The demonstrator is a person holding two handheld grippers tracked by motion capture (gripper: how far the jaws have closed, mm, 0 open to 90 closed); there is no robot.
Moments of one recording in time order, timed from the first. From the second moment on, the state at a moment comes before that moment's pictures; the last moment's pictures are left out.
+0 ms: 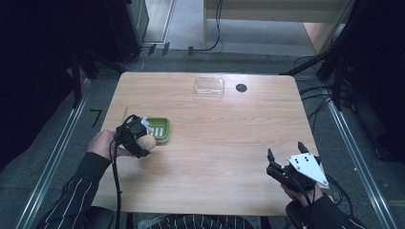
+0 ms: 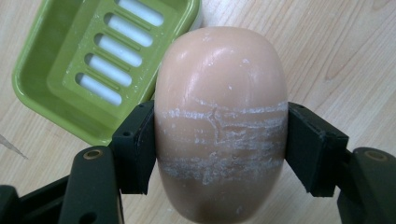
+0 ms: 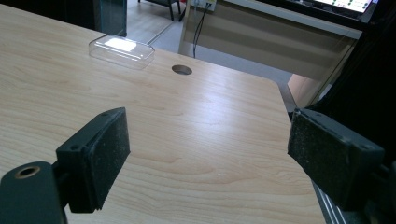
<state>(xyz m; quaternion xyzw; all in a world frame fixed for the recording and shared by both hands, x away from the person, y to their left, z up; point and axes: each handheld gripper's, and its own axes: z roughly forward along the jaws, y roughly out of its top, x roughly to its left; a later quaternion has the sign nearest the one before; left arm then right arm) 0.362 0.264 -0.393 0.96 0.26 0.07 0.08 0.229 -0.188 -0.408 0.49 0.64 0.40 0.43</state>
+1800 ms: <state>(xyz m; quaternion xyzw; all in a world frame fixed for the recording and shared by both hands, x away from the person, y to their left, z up) 0.414 0.256 -0.383 0.98 0.15 0.10 0.10 0.229 -0.188 -0.408 0.50 0.64 0.40 0.43</state>
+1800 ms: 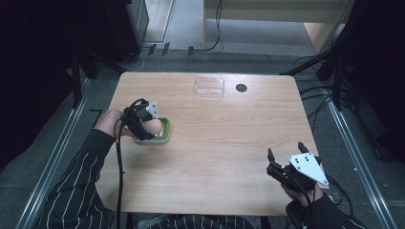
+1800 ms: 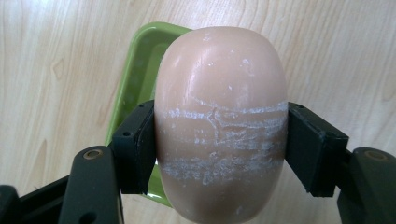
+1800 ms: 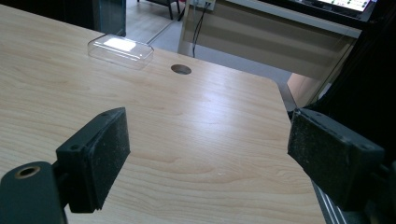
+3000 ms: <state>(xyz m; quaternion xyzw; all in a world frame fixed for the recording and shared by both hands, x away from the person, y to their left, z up) 0.449 0.265 -0.421 0.98 0.15 0.09 0.11 0.229 -0.188 -0.408 0.49 0.65 0.40 0.43</state>
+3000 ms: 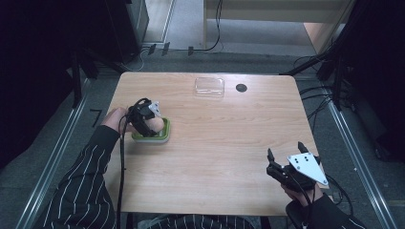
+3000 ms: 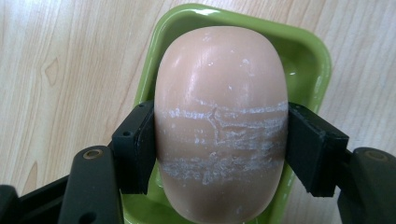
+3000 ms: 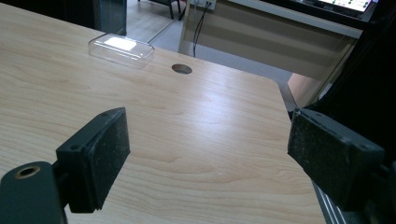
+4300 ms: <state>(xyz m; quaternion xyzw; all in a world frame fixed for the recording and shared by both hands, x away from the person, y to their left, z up) 0.451 0.270 -0.418 0.97 0.18 0.09 0.12 0.227 -0.190 -0.408 0.50 0.64 0.40 0.43</state>
